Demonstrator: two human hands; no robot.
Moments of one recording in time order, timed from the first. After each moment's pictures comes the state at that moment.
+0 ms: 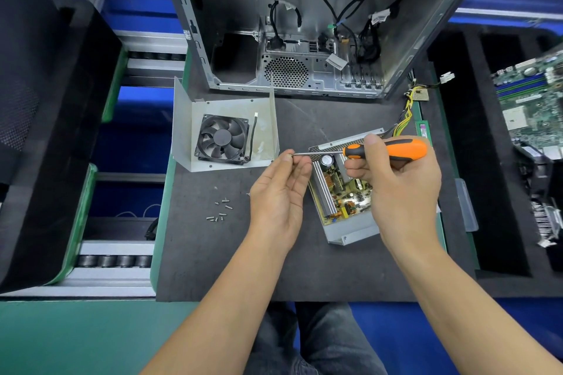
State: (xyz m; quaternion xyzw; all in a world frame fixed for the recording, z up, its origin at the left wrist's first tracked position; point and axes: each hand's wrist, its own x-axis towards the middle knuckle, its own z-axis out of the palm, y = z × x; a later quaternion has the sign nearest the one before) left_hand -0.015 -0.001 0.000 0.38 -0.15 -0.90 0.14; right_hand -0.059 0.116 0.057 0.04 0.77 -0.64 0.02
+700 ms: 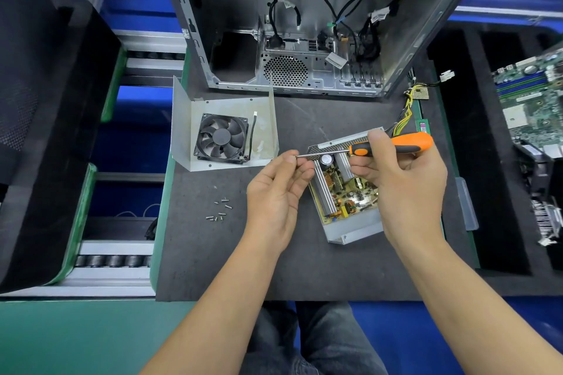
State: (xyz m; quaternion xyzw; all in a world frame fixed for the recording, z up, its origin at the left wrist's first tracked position) left_hand -0.010 -0.005 -0.009 0.33 -0.25 -0.90 0.13; right_hand -0.065 0.116 0.060 0.09 0.70 -0.70 0.02
